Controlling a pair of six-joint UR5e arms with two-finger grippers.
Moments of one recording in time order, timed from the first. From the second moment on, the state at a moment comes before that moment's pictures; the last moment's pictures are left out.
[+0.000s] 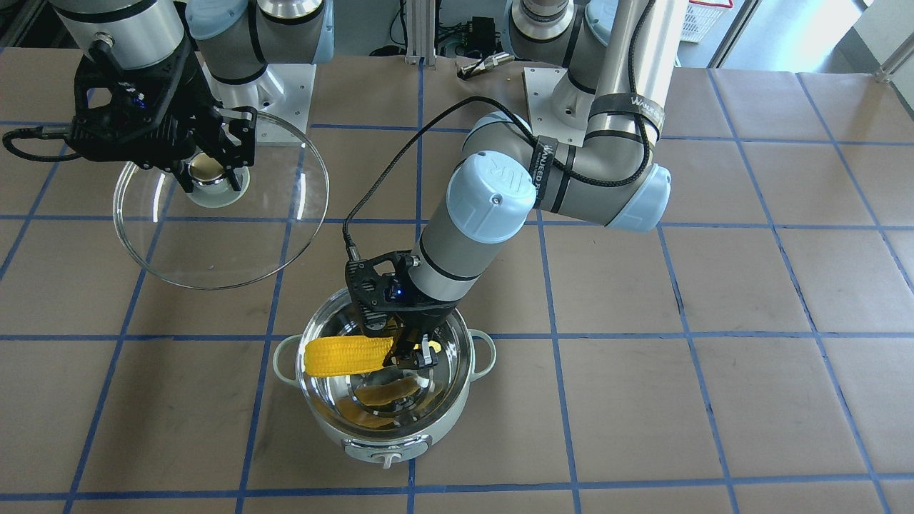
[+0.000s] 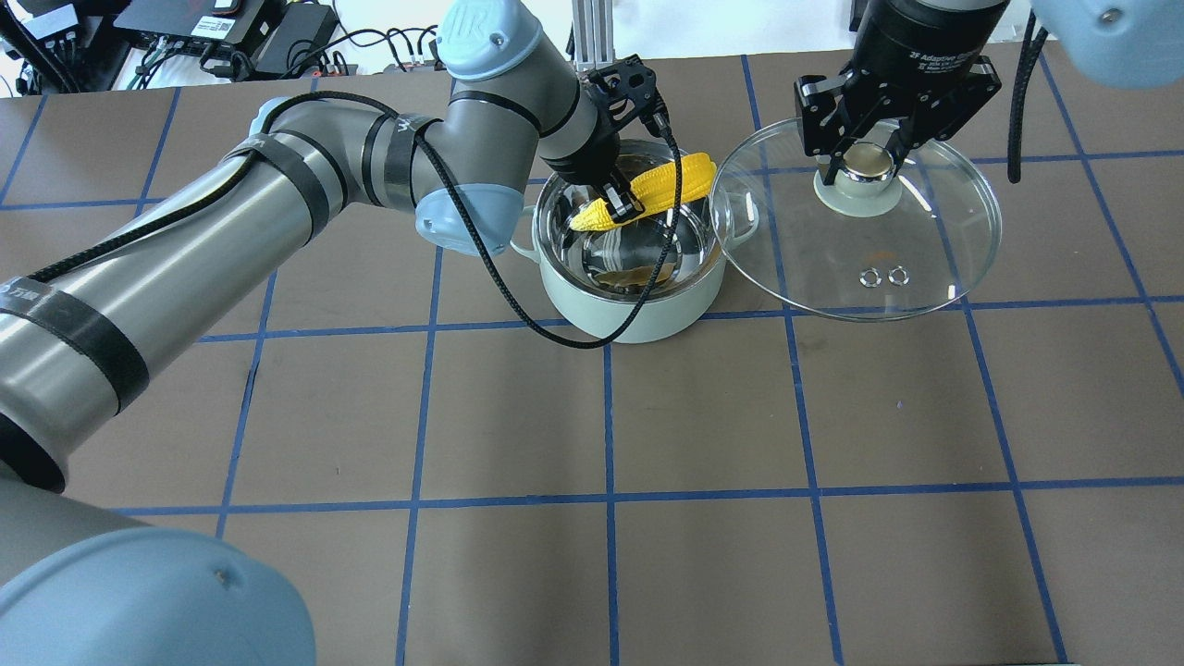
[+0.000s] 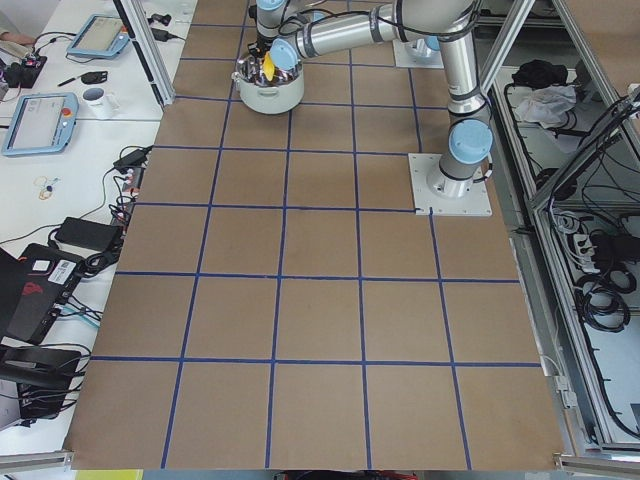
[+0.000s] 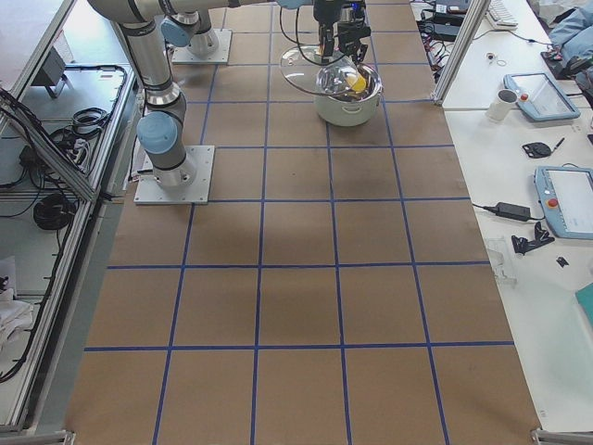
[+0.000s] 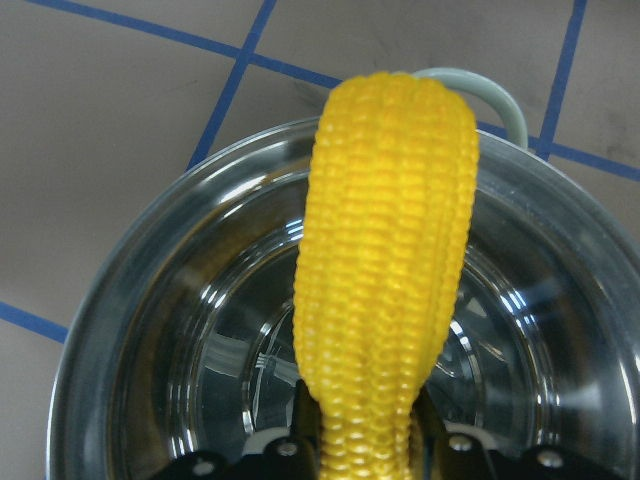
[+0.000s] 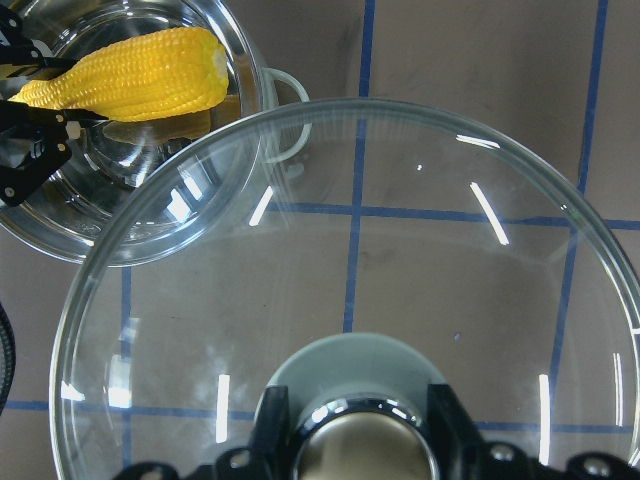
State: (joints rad) left arm -1.86 -2.06 -1.51 -0.87 1.27 0.89; right arm 1.62 -1.52 1.43 -1.49 -1.59 -0.02
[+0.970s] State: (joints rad) left arm -1.86 -1.99 -1.51 -0.96 1.39 0.85; right arm 1.62 -1.52 1.43 -1.49 -1.58 -0.01
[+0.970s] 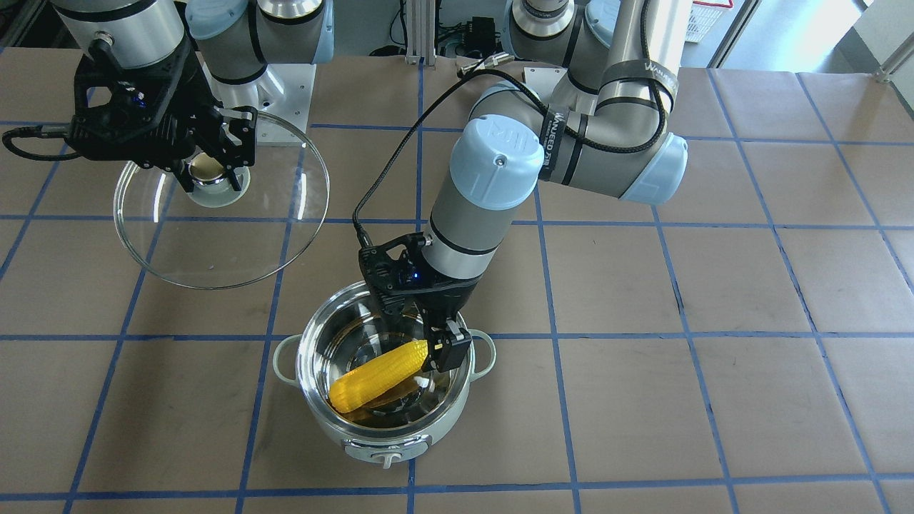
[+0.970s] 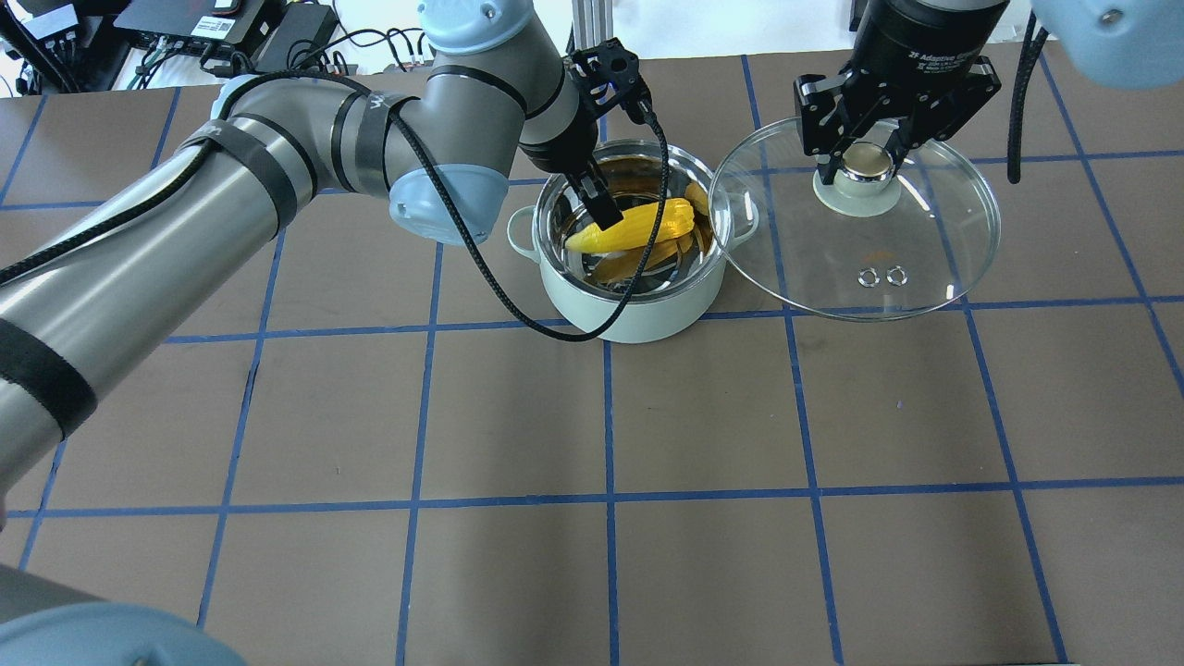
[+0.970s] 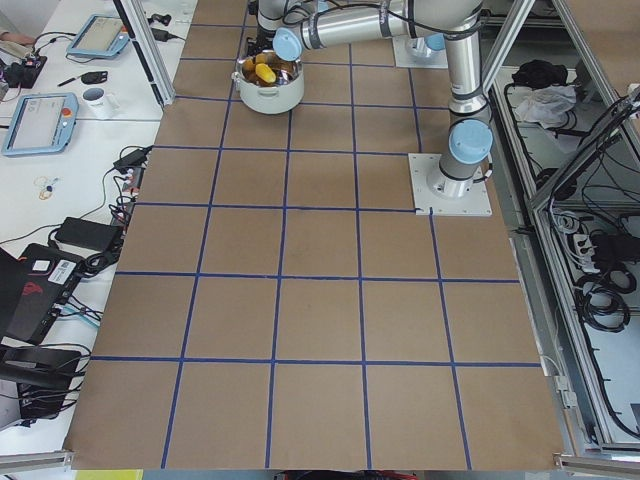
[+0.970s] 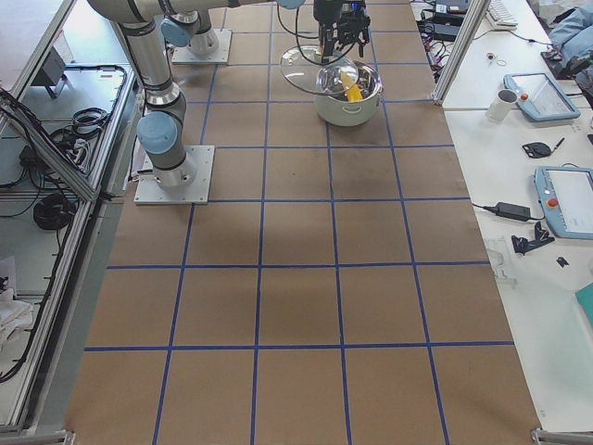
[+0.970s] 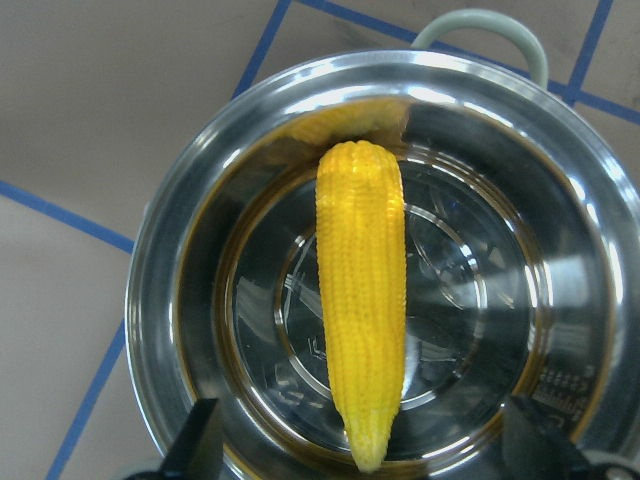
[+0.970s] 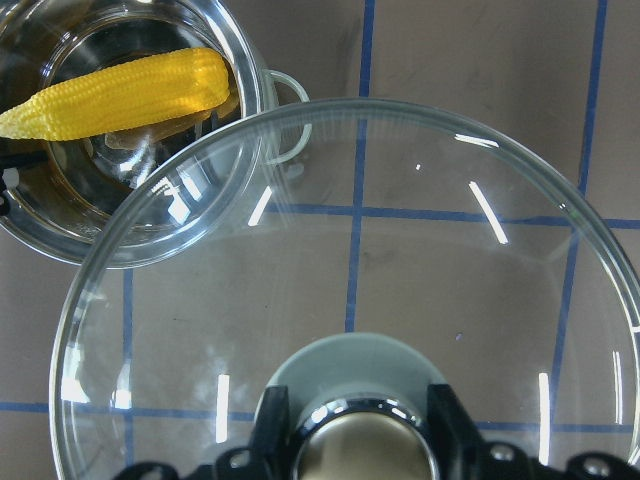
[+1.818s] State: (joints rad) left arm -1.71 -1.74 -1.50 -1.31 1.51 0.31; right arm 1.64 -1.48 1.43 -1.60 -1.57 0.05
